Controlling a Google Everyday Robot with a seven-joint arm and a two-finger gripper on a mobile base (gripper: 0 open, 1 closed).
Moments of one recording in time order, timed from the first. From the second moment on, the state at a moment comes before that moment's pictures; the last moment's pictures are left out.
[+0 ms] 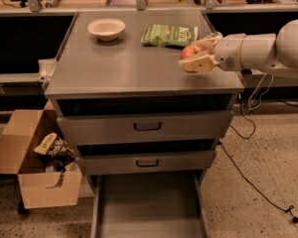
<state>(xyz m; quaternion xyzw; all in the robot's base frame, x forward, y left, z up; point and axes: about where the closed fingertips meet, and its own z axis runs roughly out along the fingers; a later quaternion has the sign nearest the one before) 0.685 -0.157 0.904 -0.42 0.70 0.20 0.54</state>
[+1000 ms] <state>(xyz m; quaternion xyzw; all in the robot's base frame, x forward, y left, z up) 0.734 -0.122 0.886 -0.41 0.74 0.20 0.50</state>
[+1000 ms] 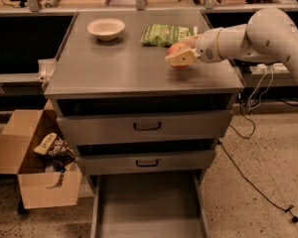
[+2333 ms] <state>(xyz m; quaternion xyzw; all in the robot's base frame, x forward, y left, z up) 0.758 -0.112 0.862 -0.41 0.76 0.20 0.46</state>
